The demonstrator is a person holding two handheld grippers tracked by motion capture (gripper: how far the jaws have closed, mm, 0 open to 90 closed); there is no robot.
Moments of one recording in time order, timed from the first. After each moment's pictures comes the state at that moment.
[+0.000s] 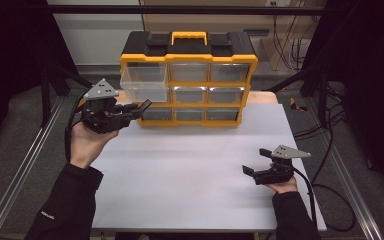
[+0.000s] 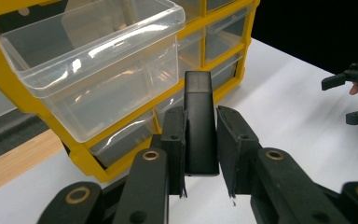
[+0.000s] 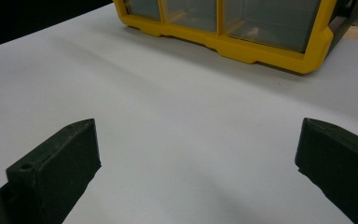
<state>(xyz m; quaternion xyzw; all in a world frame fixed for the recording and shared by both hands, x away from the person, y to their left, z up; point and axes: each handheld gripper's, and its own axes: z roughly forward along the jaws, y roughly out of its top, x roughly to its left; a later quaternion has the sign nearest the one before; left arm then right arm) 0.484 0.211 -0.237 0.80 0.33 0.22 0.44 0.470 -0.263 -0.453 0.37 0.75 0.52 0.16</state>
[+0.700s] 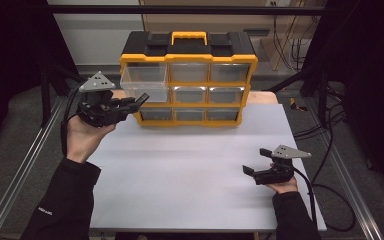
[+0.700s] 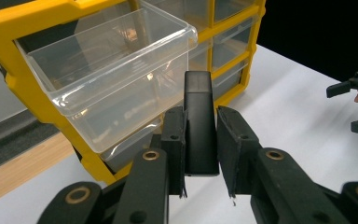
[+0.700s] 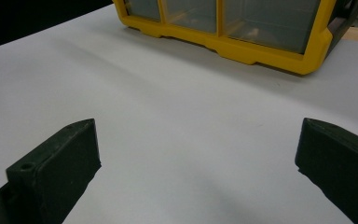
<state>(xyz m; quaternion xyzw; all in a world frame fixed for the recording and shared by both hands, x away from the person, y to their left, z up) 0.489 0.214 -0.224 0.80 0.33 0.23 0.44 0.470 -0.263 -0.452 0.37 0.75 0.52 0.16</state>
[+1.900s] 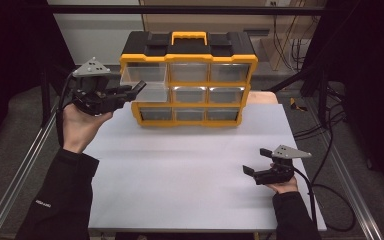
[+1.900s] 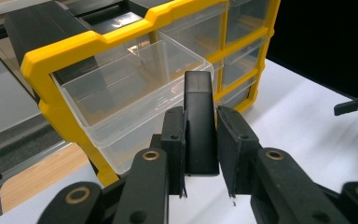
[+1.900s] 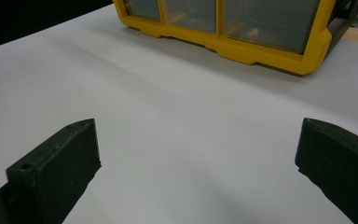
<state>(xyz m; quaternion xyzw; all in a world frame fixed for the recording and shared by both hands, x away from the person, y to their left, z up) 0.499 0.216 -0.200 0.79 0.34 0.25 0.45 0.469 -0.263 -0.452 0.37 0.75 0.52 0.16</state>
